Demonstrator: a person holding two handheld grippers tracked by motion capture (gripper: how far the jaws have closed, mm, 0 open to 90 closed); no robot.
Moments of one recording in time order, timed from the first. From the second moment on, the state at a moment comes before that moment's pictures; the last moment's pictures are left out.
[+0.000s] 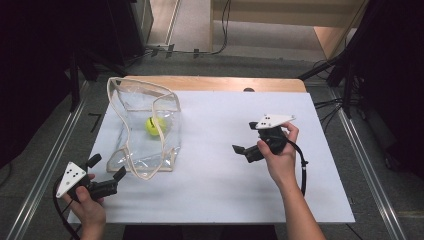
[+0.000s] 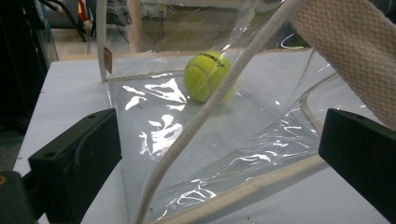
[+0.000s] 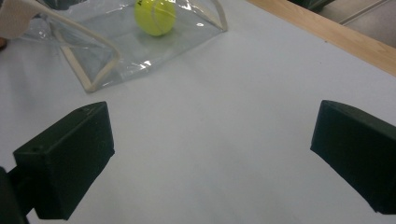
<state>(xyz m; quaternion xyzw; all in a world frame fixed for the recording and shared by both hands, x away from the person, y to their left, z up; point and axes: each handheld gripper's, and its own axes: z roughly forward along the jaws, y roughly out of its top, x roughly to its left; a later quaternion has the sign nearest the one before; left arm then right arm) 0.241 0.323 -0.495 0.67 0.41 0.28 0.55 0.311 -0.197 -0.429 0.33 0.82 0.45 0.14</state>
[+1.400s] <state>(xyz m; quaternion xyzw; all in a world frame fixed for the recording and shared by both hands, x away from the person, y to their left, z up) 0.241 0.322 -0.495 0.68 0.41 0.29 0.54 0.247 -0.299 -0.489 0.43 0.75 0.47 0.17</state>
